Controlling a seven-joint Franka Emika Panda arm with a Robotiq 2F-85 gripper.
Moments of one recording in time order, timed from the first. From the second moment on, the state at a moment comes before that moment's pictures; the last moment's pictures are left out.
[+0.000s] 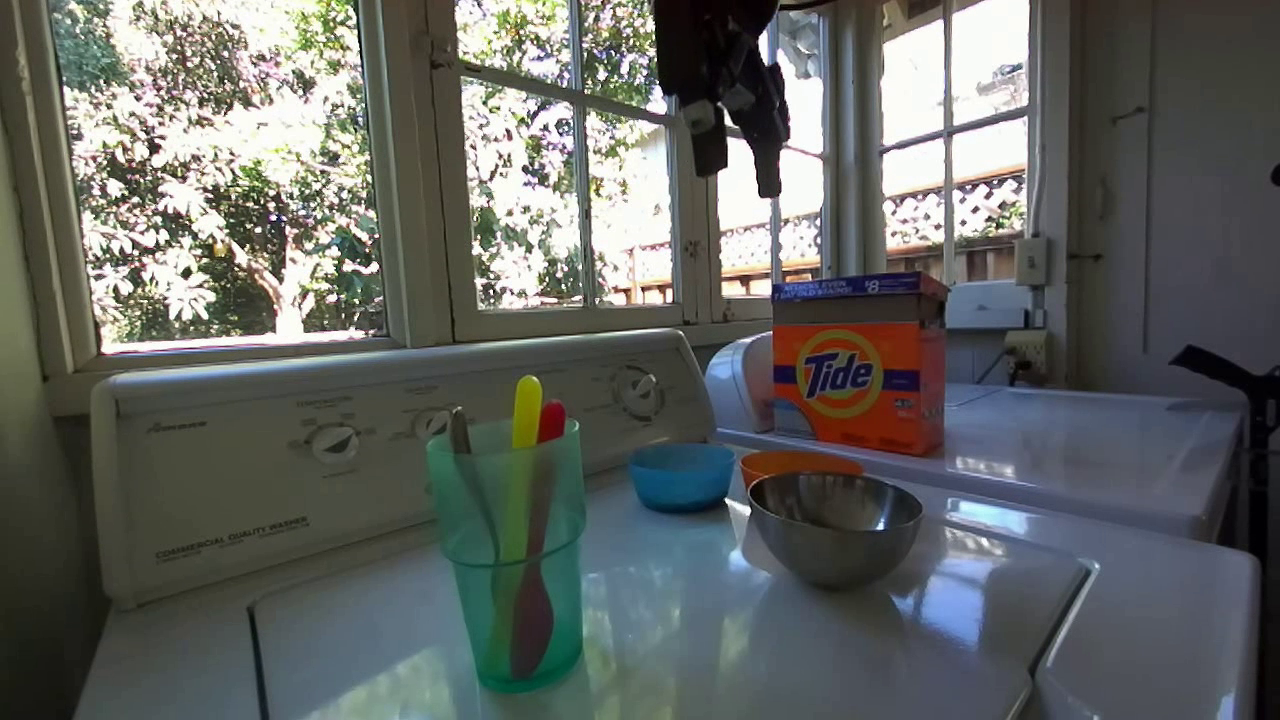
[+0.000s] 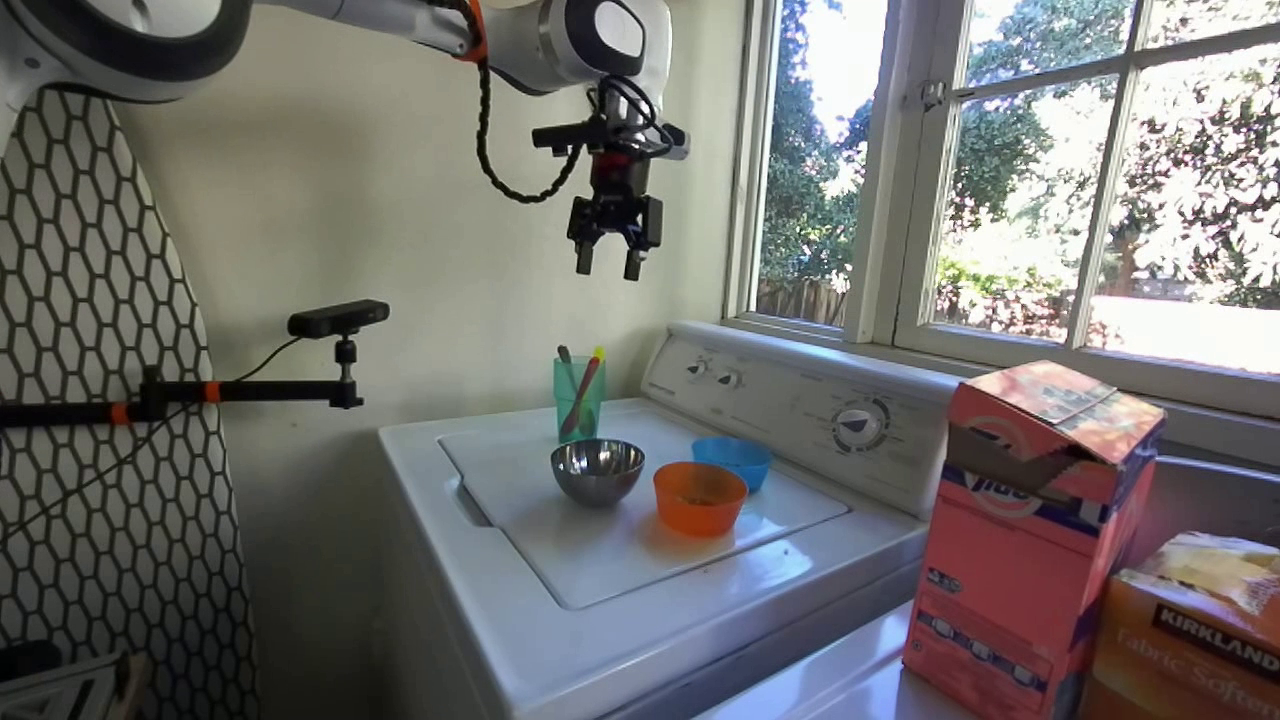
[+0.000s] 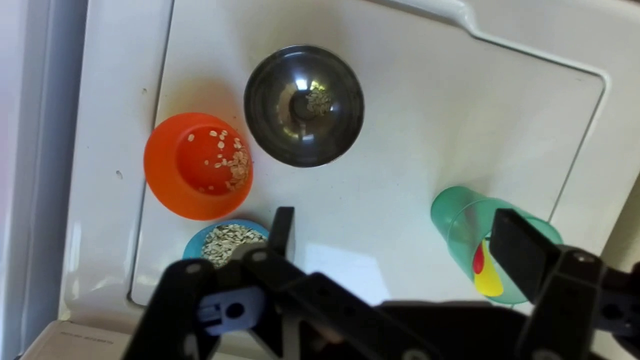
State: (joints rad) arm 0.13 0.29 0.10 -1.21 -0.04 1.41 -0.03
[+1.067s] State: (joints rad) arm -0.03 0.37 0.04 -1.36 -0.06 1.30 -0.52
